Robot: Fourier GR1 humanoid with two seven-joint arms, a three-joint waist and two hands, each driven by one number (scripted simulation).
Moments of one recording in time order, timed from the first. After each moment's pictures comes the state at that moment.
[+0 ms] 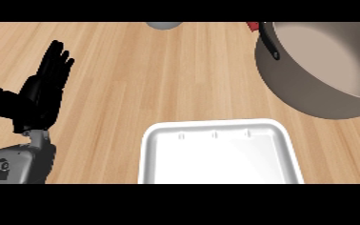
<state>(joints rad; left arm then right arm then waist) -0.22 0.25 0.05 -1.64 0.13 0.16 0.23 -0.17 -1.14 -0.02 -1.26 -0.28 0.39 -0.85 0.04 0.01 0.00</state>
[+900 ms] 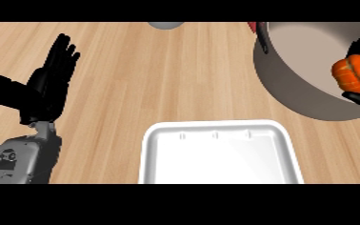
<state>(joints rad) -0.28 0.24 0.05 -1.60 0.12 0.16 0.24 -0.68 -0.83 0.17 -0.69 0.20 0.03 -0.97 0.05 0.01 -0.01</state>
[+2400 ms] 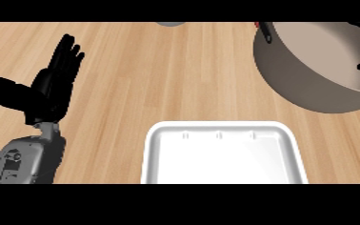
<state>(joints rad) -0.28 0.22 0.04 -1.60 0.12 0.14 0.22 -0.87 -0.81 0.07 -0.36 -0.03 0.56 -0.73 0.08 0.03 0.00</state>
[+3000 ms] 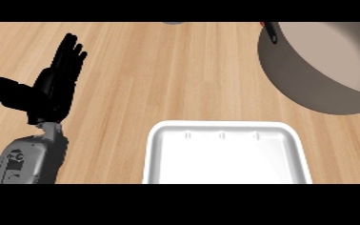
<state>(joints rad) -0.28 0.21 0.03 -1.61 0.11 0.15 0.22 -0.88 -0.88 0.03 -0.36 -0.11 0.67 -0.65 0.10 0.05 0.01</state>
